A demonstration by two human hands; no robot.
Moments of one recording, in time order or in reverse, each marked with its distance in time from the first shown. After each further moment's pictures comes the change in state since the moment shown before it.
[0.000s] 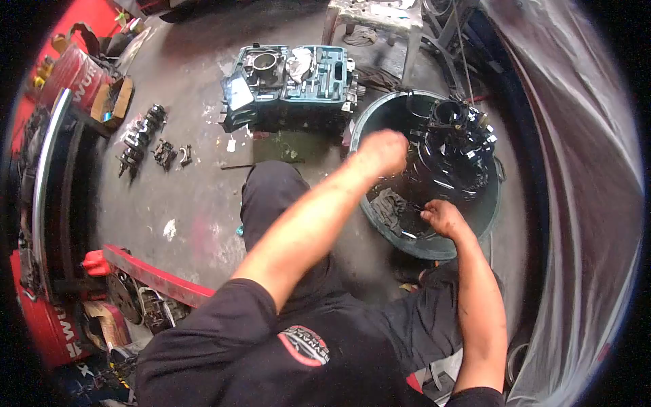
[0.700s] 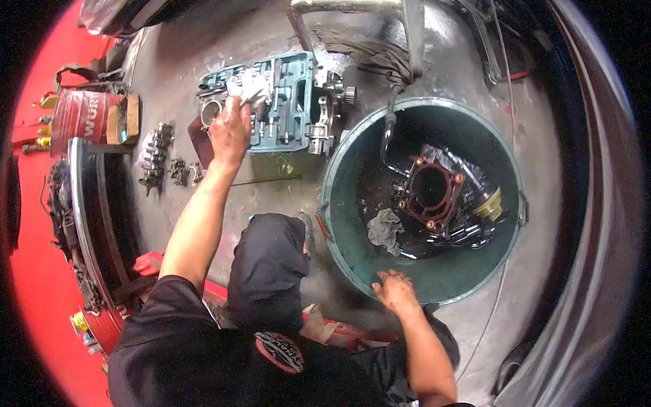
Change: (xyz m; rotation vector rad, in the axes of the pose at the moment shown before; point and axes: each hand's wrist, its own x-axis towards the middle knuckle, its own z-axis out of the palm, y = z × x) left_hand 0.080 -0.208 -0.117 0.580 0.543 -0.413; right_hand 0.035 0.022 0.040 -0.101 -0.349 -0.219
